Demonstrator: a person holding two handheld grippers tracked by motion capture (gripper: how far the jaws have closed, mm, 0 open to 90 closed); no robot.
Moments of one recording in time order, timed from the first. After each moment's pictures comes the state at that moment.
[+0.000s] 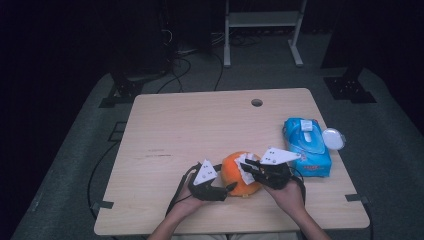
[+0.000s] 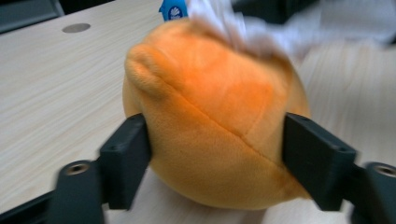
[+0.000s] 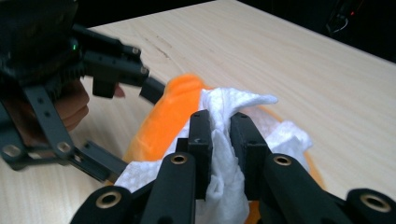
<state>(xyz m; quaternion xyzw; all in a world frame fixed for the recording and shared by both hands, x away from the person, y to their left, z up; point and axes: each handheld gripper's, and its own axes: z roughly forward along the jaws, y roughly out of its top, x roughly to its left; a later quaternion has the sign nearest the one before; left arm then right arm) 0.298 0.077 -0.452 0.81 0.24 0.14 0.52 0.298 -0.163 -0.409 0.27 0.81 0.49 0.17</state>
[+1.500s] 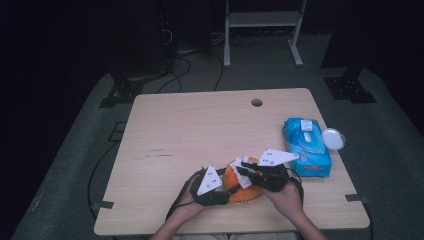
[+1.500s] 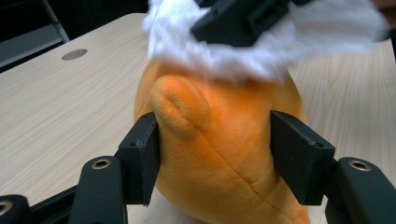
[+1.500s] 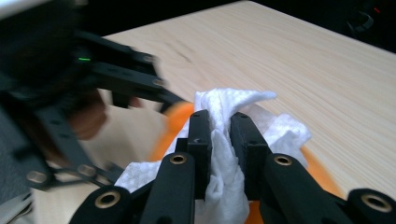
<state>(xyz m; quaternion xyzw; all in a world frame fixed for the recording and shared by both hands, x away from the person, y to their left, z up) 0.279 0.070 -0.447 0.82 0.18 0.19 0.52 0.294 -0.159 -0.401 0.27 0.81 0.49 0.14</state>
